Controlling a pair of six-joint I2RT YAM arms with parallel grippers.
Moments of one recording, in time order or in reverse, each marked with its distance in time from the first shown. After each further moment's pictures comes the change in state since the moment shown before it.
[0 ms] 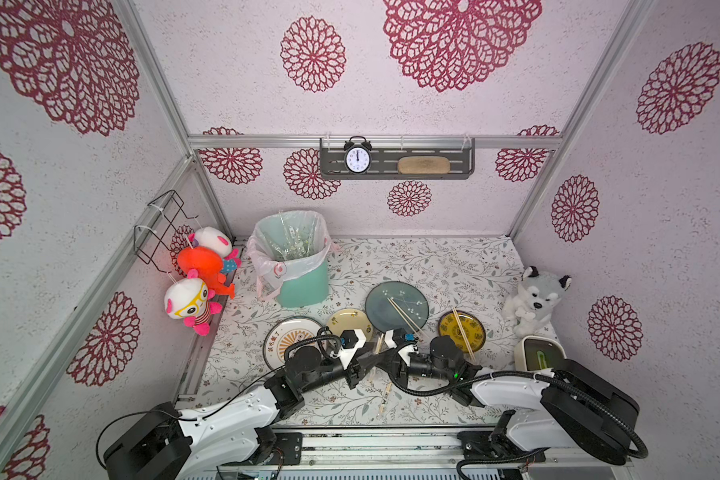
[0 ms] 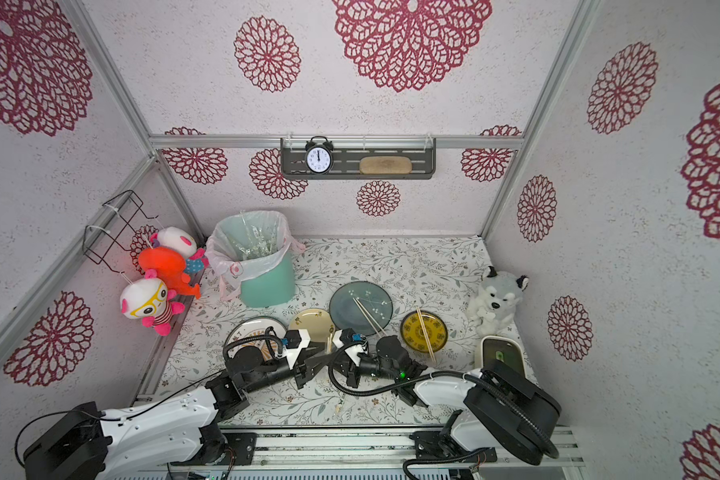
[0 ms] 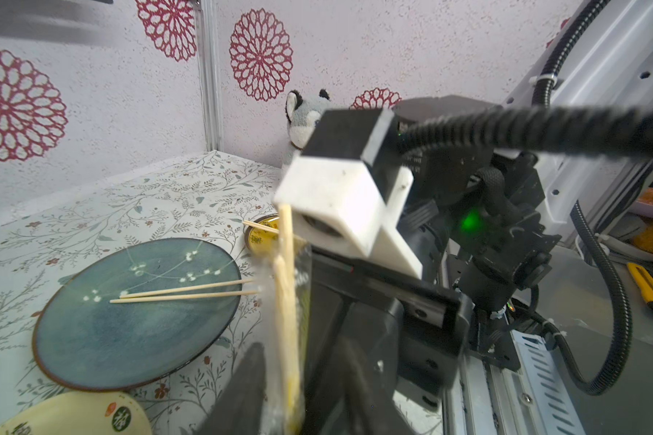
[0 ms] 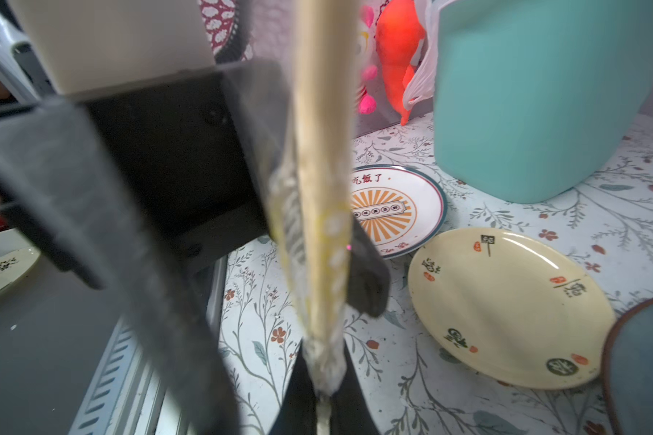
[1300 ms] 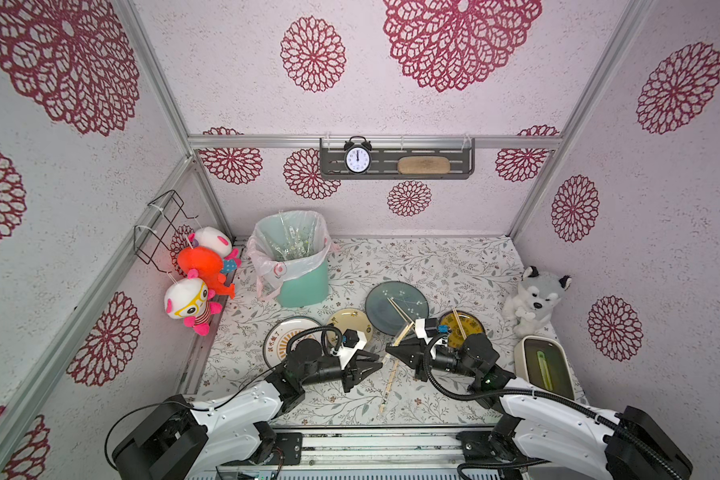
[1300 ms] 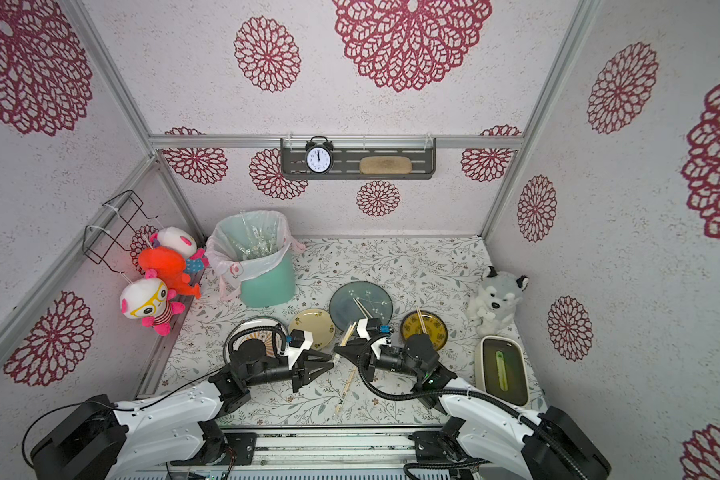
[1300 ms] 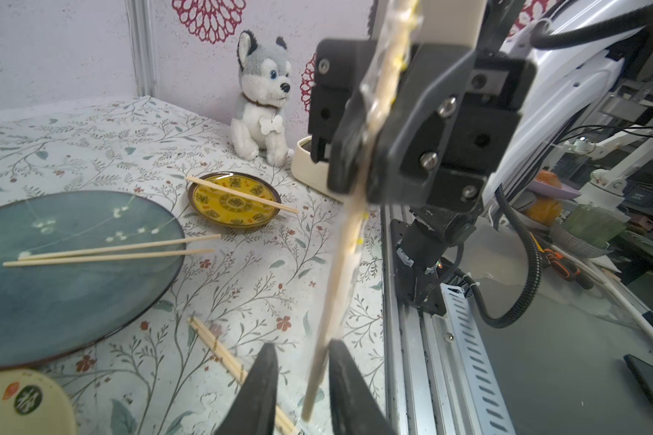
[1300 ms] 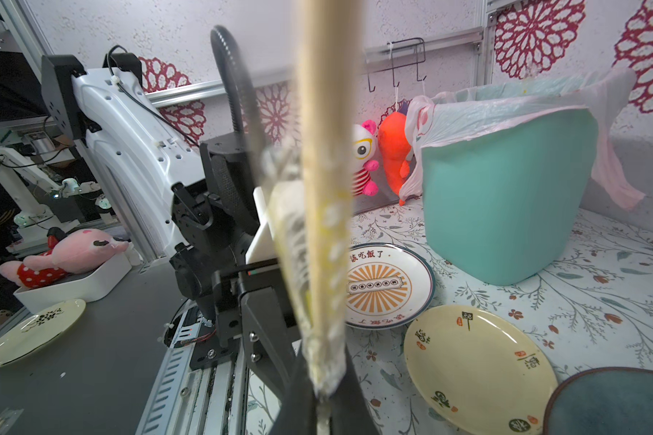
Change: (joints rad) left arm 0.112 0.085 0.006 0.006 0.309 -0.066; right arm -0.099 -0.338 -0.018 -0.101 -0.117 0.091
